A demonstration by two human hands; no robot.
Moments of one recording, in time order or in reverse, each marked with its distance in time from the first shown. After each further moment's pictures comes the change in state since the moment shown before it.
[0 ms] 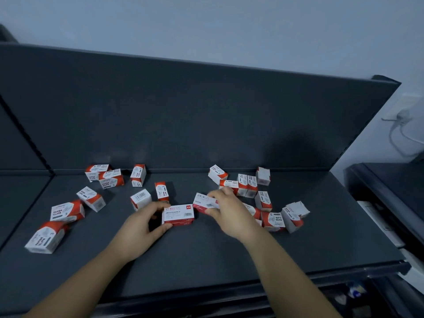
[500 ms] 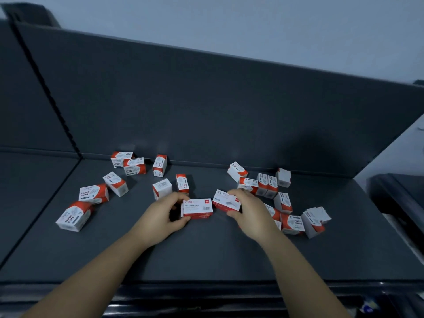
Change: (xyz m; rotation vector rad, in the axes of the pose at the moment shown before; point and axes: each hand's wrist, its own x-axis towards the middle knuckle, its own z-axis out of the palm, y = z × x) left_hand 0.000 0.001 -0.001 -0.056 0.000 0.009; right_hand 0.000 0.011 0.011 -0.053 0.023 0.035
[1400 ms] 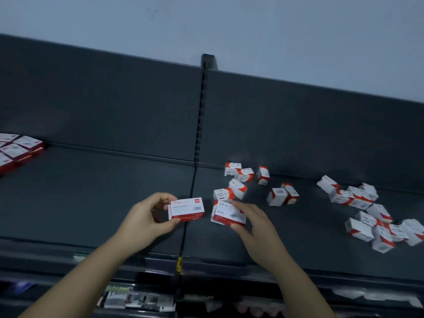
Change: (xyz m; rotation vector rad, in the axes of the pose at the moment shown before) left_hand -0.181 -0.118 -0.269 -0.177 0.243 -0.098; right_hand -0.063 -0.277 0.134 0.254 0.060 -0.230
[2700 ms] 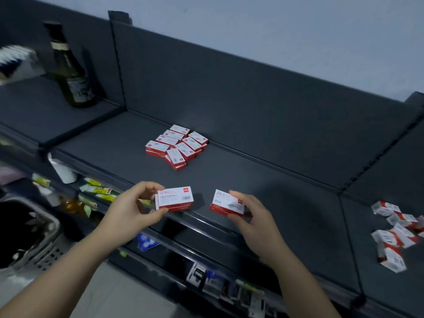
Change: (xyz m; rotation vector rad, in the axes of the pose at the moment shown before) left_hand -0.155 -0.131 -0.372 0.097 0.356 -0.176; right_hand 0.071 -0.302 0.276 0.185 -0.223 -0.164
